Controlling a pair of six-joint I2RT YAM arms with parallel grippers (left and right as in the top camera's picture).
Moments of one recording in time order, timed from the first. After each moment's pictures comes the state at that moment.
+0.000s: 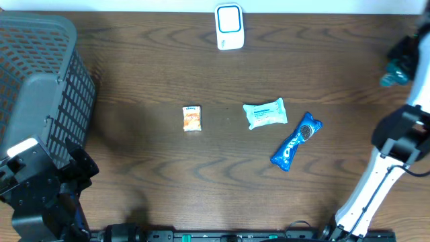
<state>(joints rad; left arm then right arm) 0.10 0.55 1.12 -1.02 -0.45 -0.15 -0.44 2.48 2.58 -1.39 0.21 0.50</state>
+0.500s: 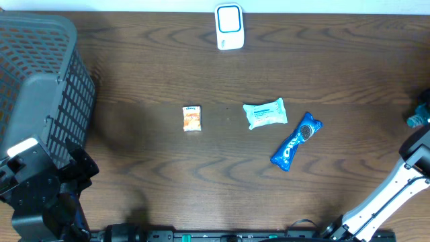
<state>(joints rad) 0.10 0.55 1.12 -1.02 -0.45 -0.15 -0.70 2.48 2.22 -1.15 0.24 0.46</state>
